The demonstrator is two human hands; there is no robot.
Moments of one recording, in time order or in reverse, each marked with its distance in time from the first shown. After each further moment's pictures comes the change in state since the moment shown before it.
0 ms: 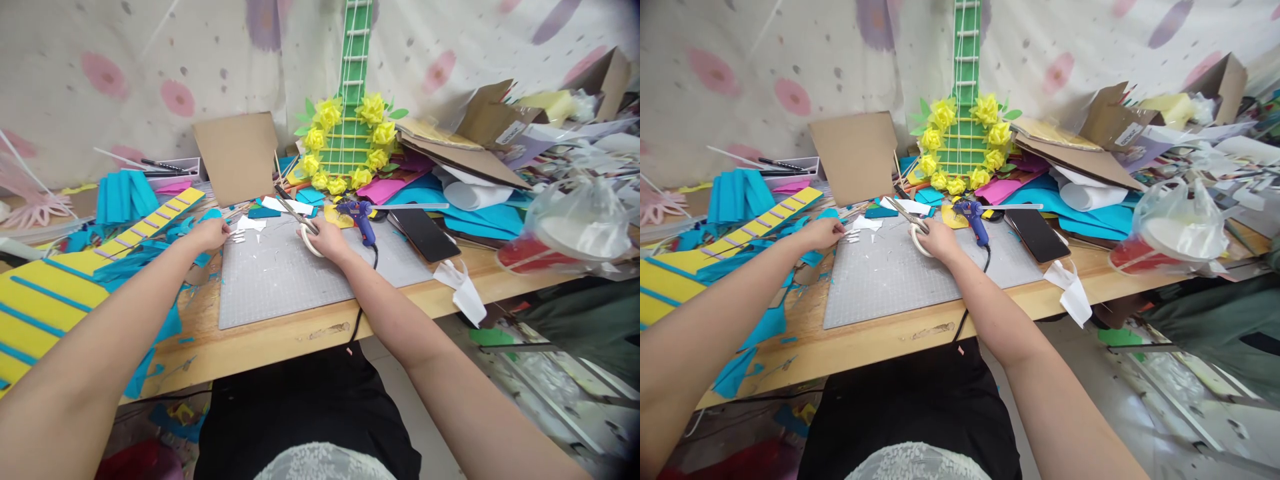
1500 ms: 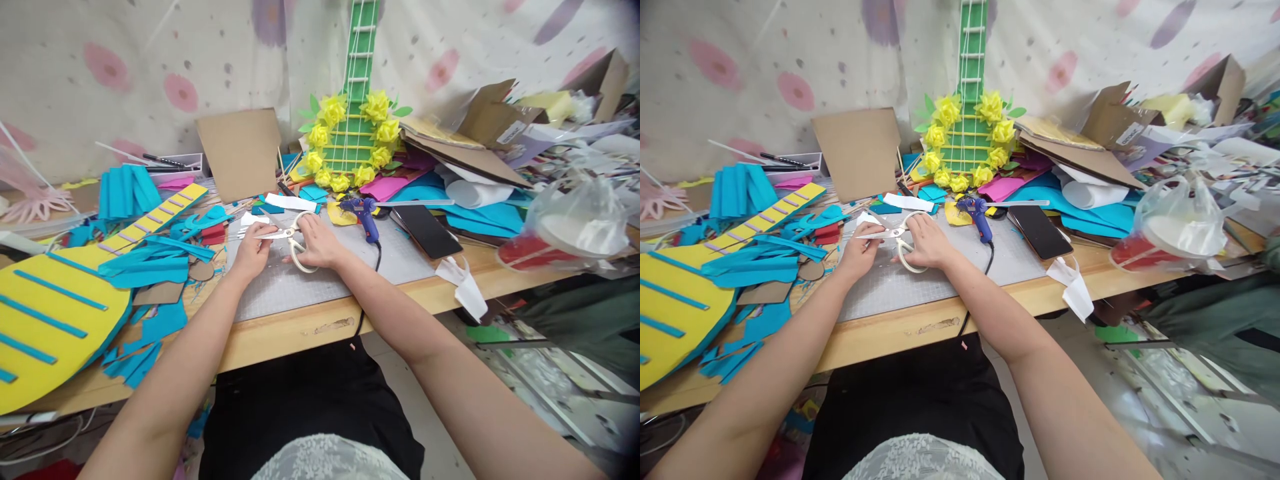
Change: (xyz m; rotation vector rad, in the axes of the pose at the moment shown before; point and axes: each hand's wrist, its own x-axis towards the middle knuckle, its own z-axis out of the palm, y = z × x) left_hand -0.055 0.078 0.052 -0.874 0.609 0.498; right_hand -0.012 -0.013 0.011 -0.212 0.061 -0.621
